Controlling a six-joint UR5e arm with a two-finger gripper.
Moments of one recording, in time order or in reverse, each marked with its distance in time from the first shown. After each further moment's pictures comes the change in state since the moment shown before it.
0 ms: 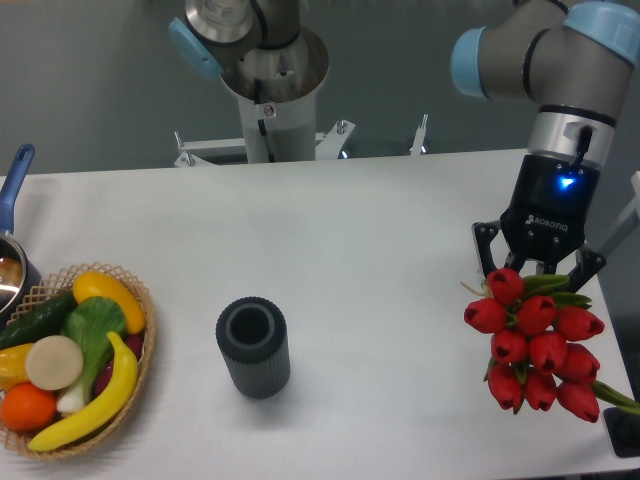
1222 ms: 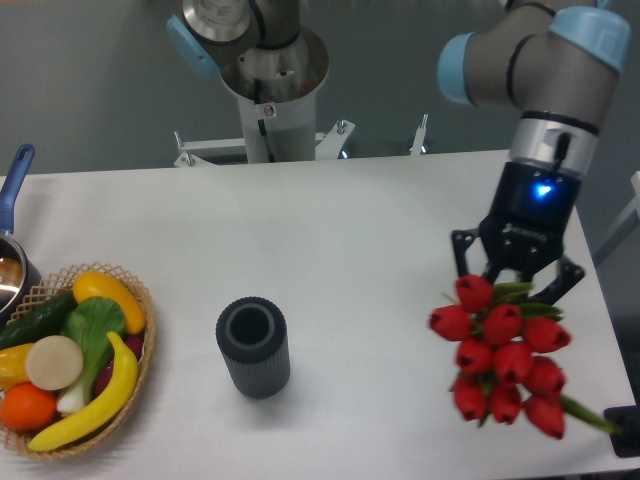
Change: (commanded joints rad) arm -0.106 -0.017 -0.008 0.112 -0.127 0.008
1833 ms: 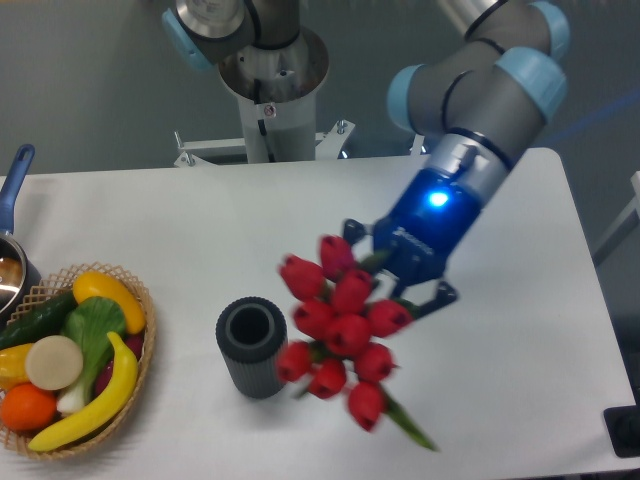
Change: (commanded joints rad) arm -0.077 0.058 -0.149 0.002 -0.345 0.075
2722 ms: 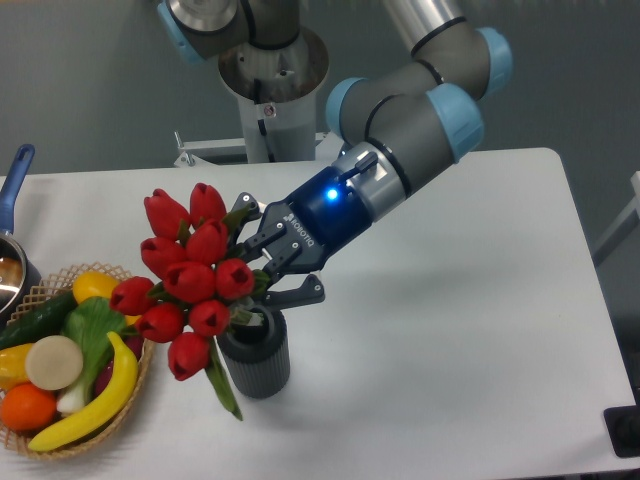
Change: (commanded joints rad) arm -0.089 -0.014 -0.086 0.000 -0.111 0.115
